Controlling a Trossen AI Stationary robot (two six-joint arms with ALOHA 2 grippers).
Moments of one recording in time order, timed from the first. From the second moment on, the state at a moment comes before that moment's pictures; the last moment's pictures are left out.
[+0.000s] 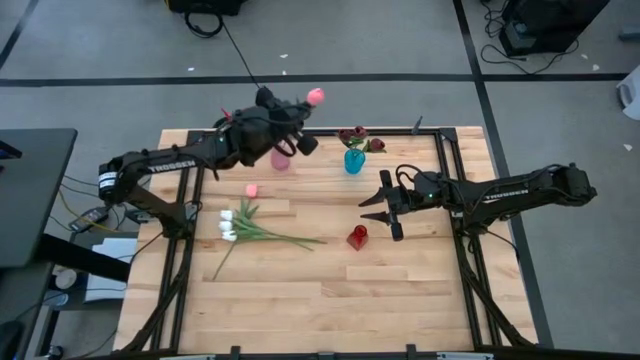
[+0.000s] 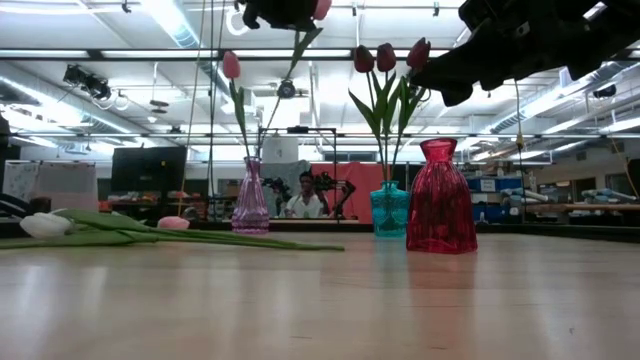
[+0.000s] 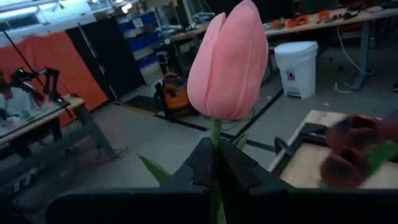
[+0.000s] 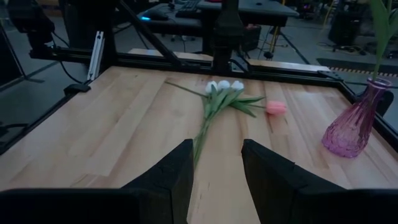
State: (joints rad) left arm 0.26 1.42 1.32 0.05 -0.58 0.24; right arm -0.07 1.03 0.44 0.34 -0.17 -0.09
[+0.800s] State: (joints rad) left arm 0.37 1.42 1.36 0.08 -0.48 0.26; right arm -0.07 1.03 0.44 0.34 -0.17 -0.11
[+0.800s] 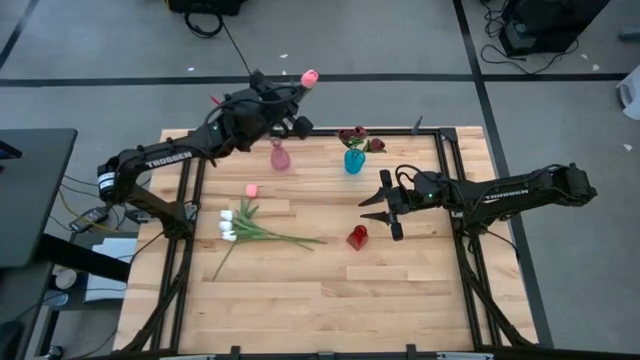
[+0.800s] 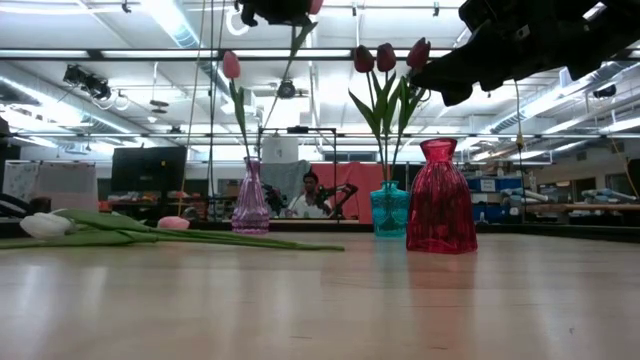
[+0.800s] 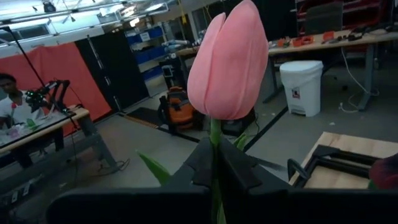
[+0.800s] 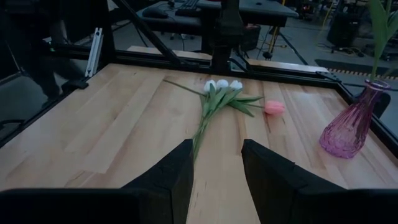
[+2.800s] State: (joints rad) left arm 0.38 1.45 1.25 0.12 -0.51 0.22; right arm -0.07 1.03 0.44 0.33 -0.17 -0.10
